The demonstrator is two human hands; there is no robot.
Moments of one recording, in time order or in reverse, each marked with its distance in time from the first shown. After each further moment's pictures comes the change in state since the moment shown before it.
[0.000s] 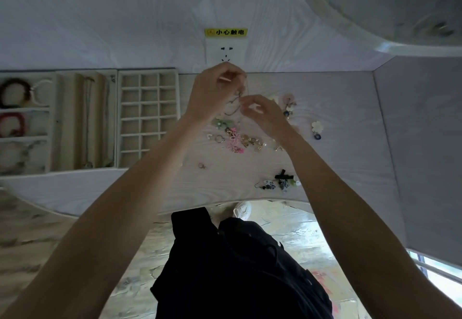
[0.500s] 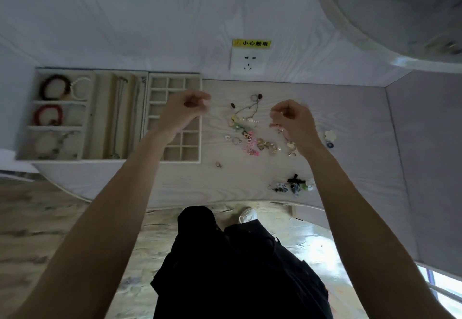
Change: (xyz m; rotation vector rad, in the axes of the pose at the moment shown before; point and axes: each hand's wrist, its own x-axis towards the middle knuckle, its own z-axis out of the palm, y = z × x) left_hand -0.048 -0.029 -0.087 0.044 0.022 -0.361; right_hand -0.026 -0.010 -0.011 0.243 0.170 0.022
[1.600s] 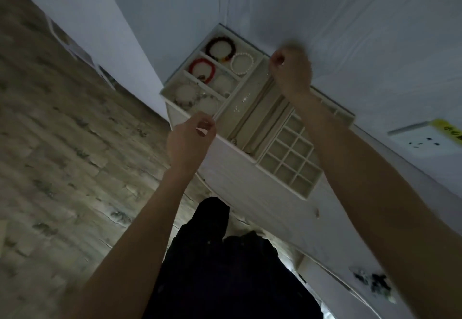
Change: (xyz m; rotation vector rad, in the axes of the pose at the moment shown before) left_hand -0.123 -0.141 -0.141 0.265 0.879 -0.201; right_hand 0.110 -0.104 0.356 -0.776 -0.254 -0.612
